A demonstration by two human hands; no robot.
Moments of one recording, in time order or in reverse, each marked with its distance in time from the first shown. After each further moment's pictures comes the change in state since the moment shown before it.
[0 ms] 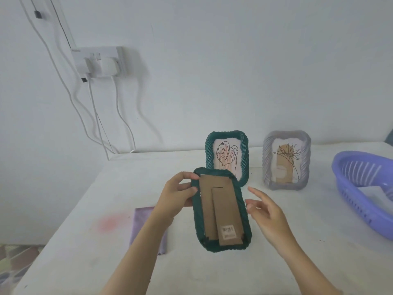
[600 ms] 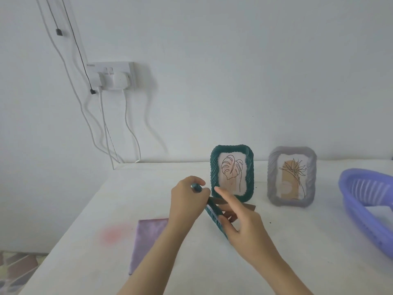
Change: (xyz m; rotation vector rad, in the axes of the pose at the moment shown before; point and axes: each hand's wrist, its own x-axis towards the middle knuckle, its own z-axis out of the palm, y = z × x) left_hand 0.009 0.021 0.026 0.340 0.337 0.062; right_hand -0.014 -0.054 0.043 -0.304 -0.119 -0.531
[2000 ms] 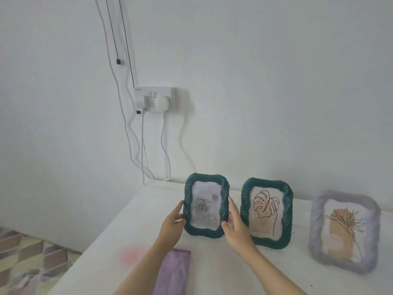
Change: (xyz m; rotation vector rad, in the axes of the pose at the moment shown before) left_hand 0.088 -0.106 -0.059 0.017 0.004 -0.141; right_hand 0.114 0.054 0.081 0.292 -0.242 0.320
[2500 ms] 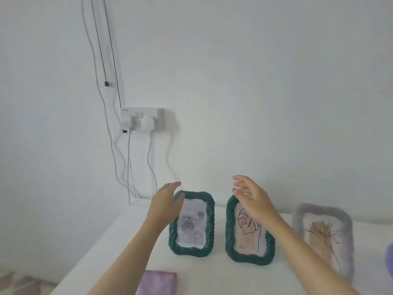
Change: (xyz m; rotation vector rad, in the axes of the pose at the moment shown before) left_hand 0.011 0.104 -0.014 0.477 0.182 0.390; right_hand 0.013 -0.082 -0.106 -0.151 0.171 -0.255
